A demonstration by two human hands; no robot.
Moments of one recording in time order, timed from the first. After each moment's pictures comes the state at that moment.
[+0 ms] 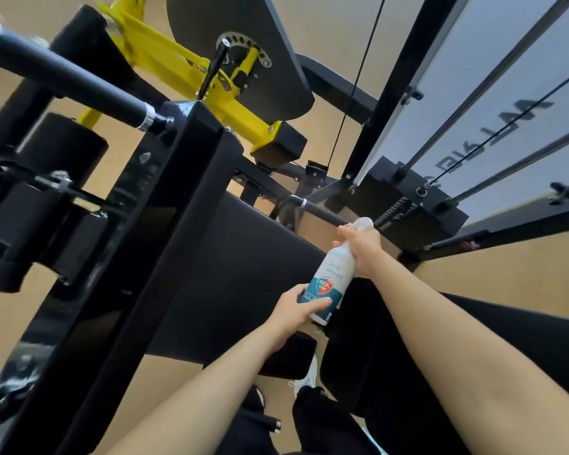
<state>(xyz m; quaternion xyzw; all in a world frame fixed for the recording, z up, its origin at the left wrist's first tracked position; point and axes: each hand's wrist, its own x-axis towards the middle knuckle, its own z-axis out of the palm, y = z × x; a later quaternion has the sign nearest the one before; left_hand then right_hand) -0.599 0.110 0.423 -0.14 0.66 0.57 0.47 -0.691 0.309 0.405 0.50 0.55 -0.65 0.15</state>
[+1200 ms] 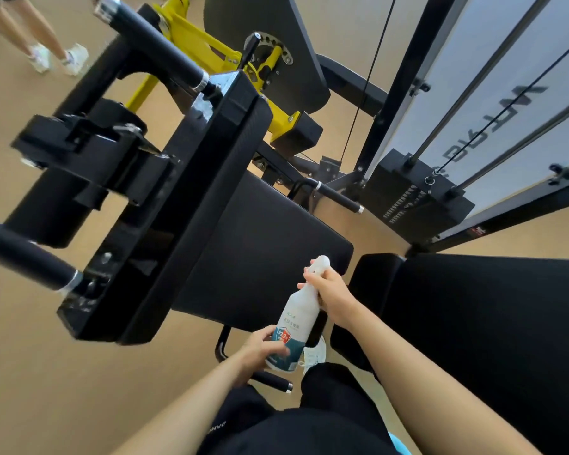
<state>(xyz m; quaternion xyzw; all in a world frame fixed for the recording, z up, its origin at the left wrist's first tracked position) -0.453 -0.016 0.430 -0.18 0.64 0.54 0.53 -0.523 0.194 0.445 0.32 0.56 -0.71 0.28</state>
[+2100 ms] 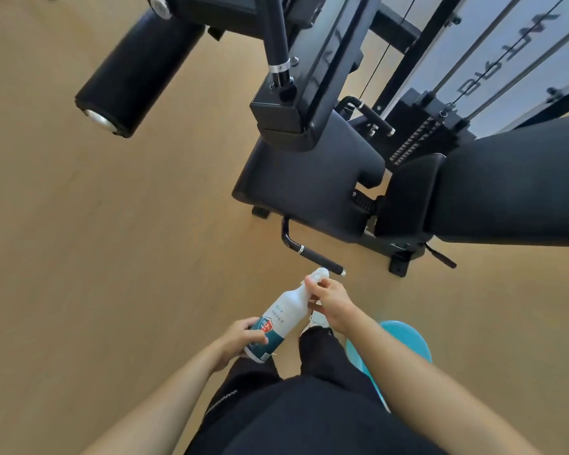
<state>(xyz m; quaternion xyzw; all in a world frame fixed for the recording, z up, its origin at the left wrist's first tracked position) -0.211 -0.333 0.418 -0.13 0.63 0.50 0.58 -0.229 -0.088 0.431 0.42 0.56 -0.66 0.26</state>
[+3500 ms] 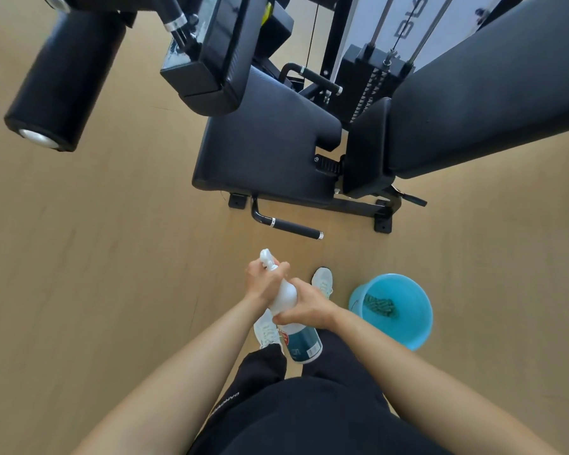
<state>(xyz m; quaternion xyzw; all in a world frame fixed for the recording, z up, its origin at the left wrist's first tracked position) -0.208 -0.213 0.431 -0.16 0.77 0.53 0.32 -0.128 -0.096 0.442 0.22 0.76 -0.47 0.40</state>
